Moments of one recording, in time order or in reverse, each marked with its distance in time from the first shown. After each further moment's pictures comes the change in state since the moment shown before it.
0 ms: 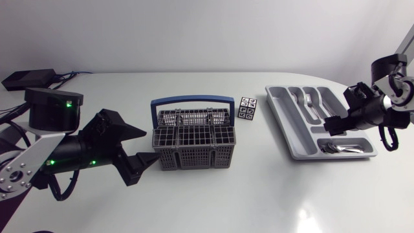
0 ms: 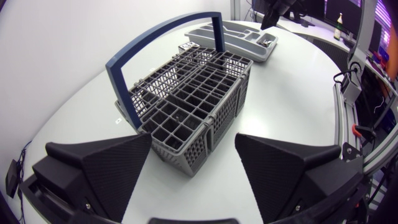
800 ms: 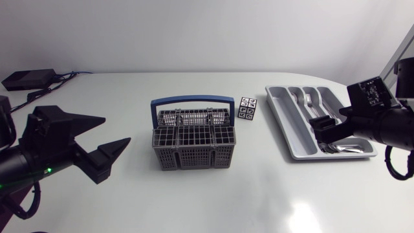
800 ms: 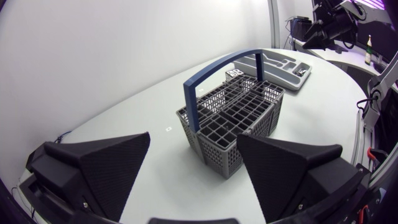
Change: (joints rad) left arm 0.125 -0.381 -0.088 -0.053 -0.108 -0.070; right arm 0.269 -0.563 -0.274 0.044 -0.074 0.102
